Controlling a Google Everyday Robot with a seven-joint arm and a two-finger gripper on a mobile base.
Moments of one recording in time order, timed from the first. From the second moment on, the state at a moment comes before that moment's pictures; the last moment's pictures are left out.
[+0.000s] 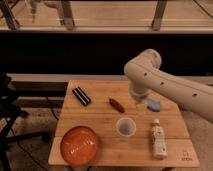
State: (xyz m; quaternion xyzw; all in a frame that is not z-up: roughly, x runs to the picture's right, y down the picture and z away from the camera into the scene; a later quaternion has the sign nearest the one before) arm 0.151 0.071 0.667 -0.28 0.01 -0.12 0.95
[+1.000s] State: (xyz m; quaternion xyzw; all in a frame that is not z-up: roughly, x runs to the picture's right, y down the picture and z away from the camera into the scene) arm 0.266 0.096 0.656 -0.28 0.01 0.00 0.96
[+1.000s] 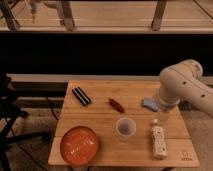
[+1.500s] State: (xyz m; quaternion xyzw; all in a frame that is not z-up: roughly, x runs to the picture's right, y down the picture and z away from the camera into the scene) arm 0.306 0.068 0.682 -0.29 0.02 0.05 0.96
